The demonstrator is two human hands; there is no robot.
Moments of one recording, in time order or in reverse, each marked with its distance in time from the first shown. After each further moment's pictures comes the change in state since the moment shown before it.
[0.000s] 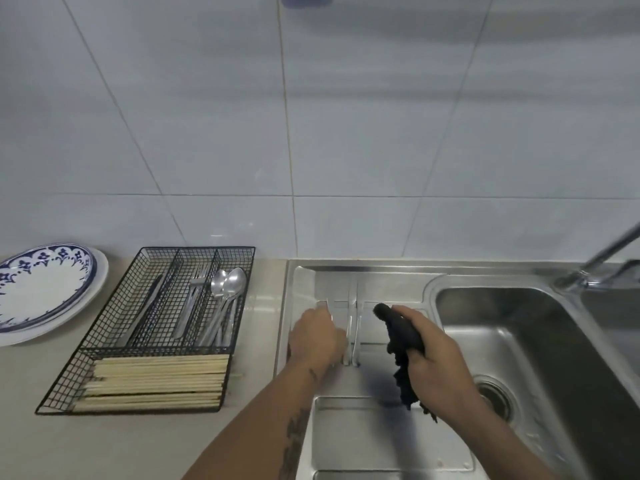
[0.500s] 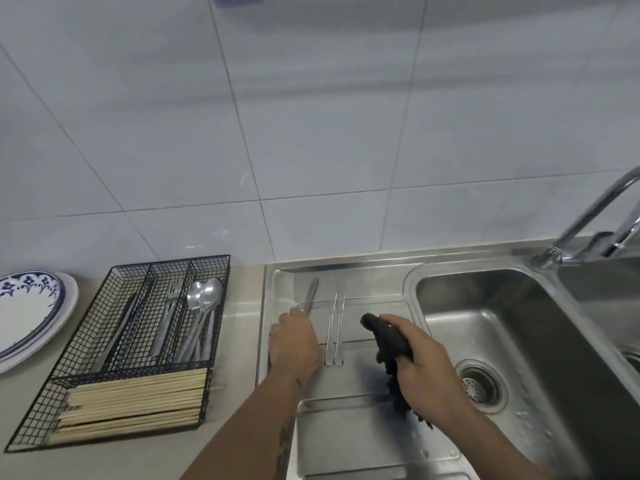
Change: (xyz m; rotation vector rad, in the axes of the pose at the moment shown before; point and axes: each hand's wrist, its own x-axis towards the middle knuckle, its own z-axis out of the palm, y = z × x) left_hand 0.005 -0.001 0.011 0.287 -0.022 -0.005; right_hand -0.010 0.019 -0.011 0.028 0.026 0.082
